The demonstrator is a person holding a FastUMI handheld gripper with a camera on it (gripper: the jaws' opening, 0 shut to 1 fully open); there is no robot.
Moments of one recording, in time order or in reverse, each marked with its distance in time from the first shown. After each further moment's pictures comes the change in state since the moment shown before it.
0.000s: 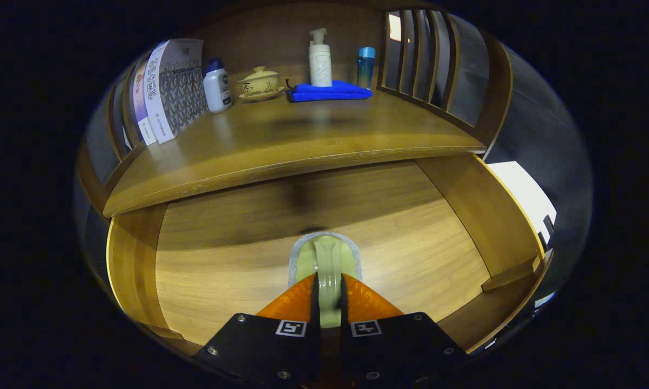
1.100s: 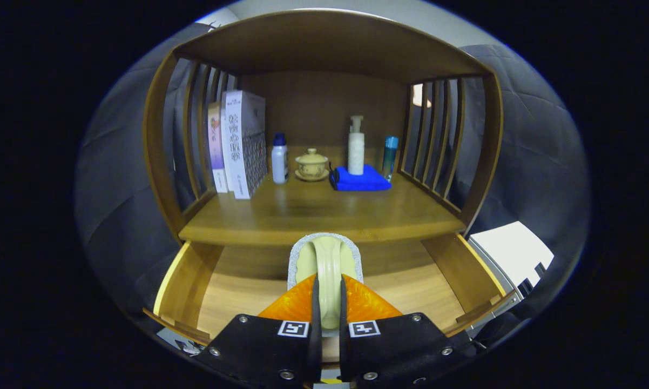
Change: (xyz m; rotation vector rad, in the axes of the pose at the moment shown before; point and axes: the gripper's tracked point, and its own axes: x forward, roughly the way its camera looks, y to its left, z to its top) arm -0.111 0.036 0.078 -0.110 -0.400 0.126
